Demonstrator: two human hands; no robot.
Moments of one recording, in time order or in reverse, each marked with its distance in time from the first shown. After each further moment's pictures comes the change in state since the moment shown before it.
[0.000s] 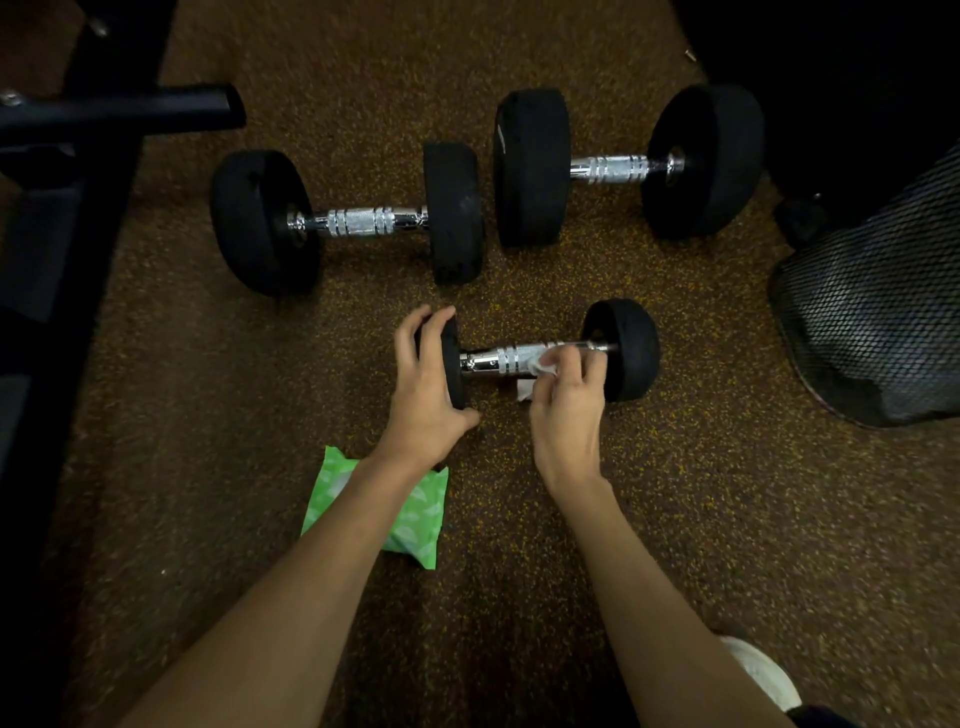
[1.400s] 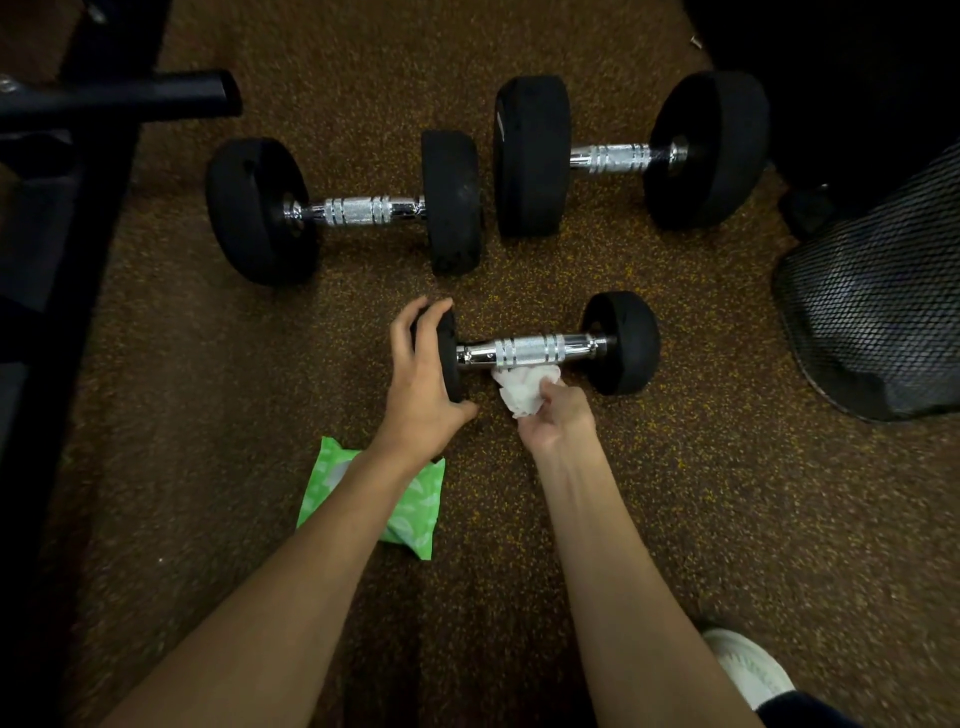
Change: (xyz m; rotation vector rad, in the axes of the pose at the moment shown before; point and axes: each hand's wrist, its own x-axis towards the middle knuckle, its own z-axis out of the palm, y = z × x) left_hand -0.001 0.003 0.001 0.011 0.026 -0.004; right_hand 0.019 -0.018 0.006 1.323 0.054 1.465
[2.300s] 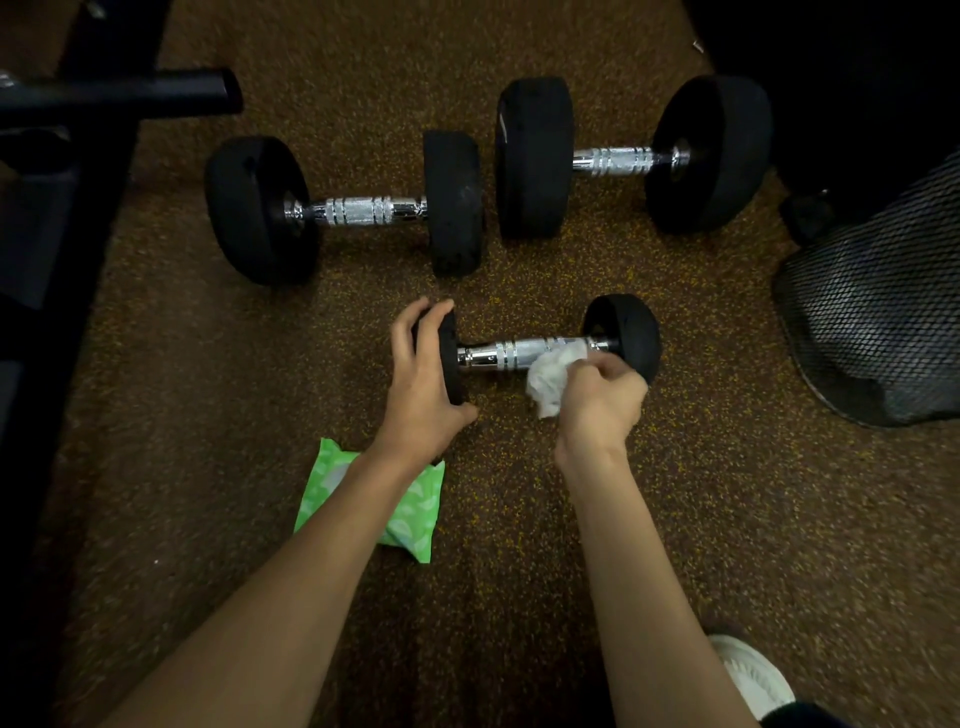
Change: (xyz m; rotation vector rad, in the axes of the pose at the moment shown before) left_hand 0.000 -0.003 0.000 -0.014 -0.012 0.006; right_hand -0.034 -0.016 0.000 -0.629 0.165 -0.652
